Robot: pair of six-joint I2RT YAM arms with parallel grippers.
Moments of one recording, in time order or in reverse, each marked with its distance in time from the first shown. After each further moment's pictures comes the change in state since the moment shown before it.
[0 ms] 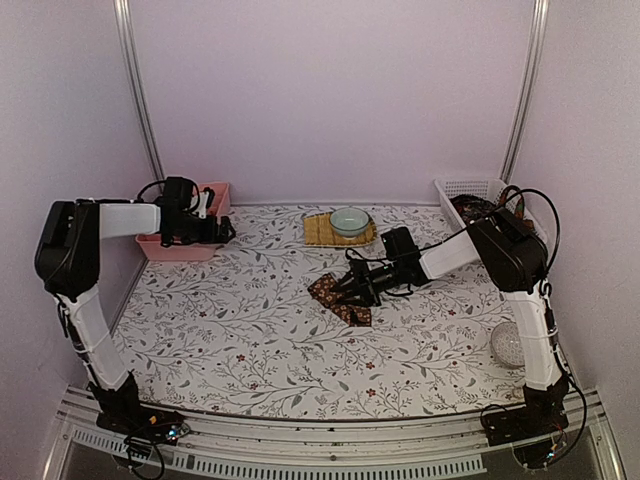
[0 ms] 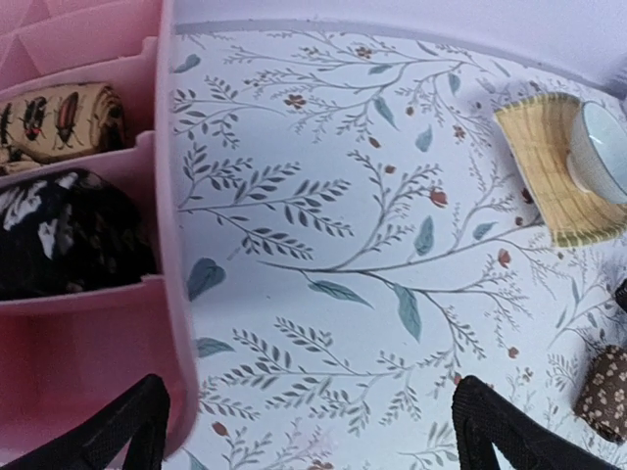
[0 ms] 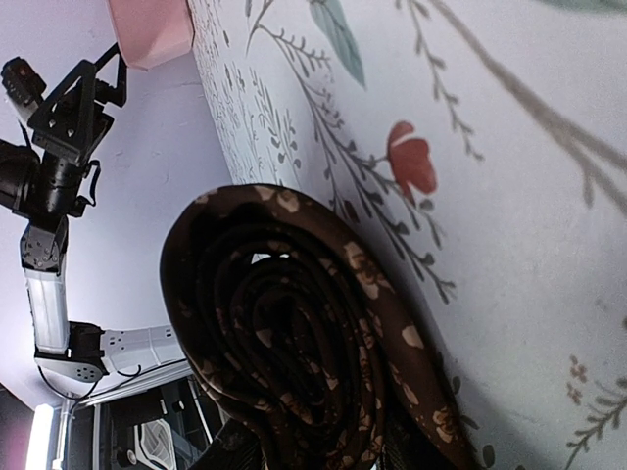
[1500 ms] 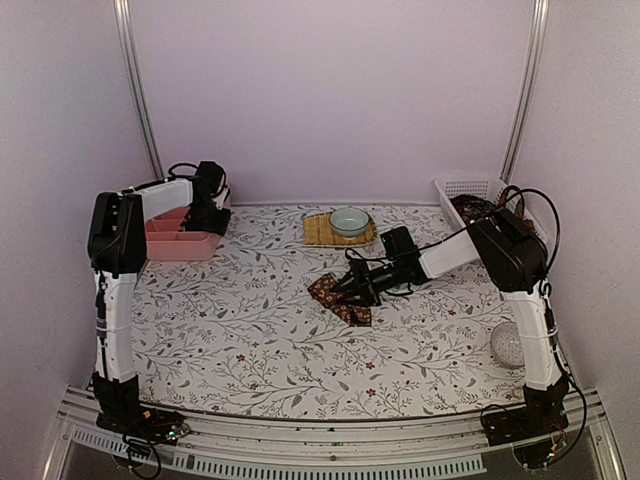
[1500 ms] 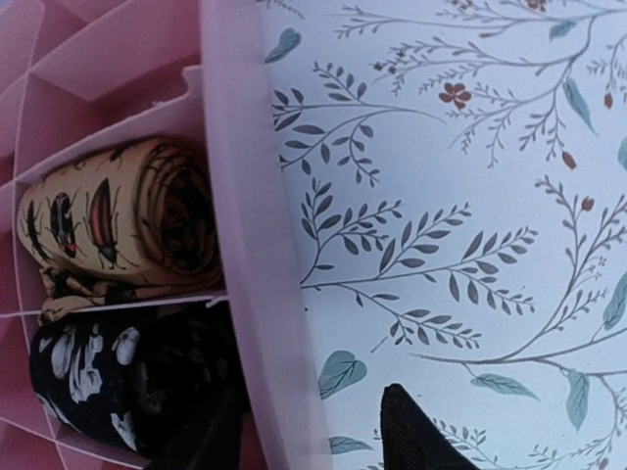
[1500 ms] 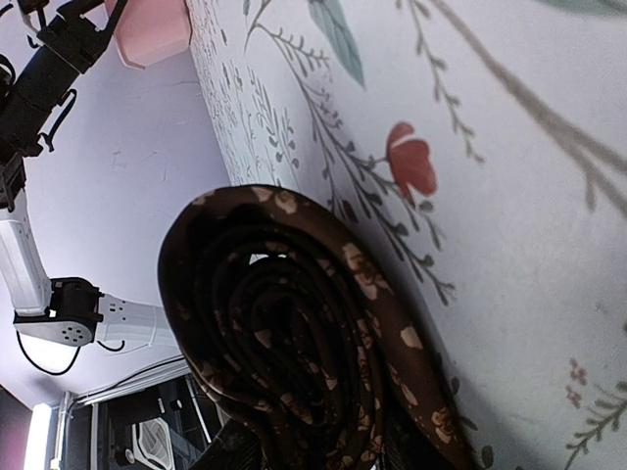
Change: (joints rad) left arm -0.055 0.401 0.634 -0.464 -0.387 0.173; right arm 0.000 0.001 0.012 -0.031 -0.002 -0.022
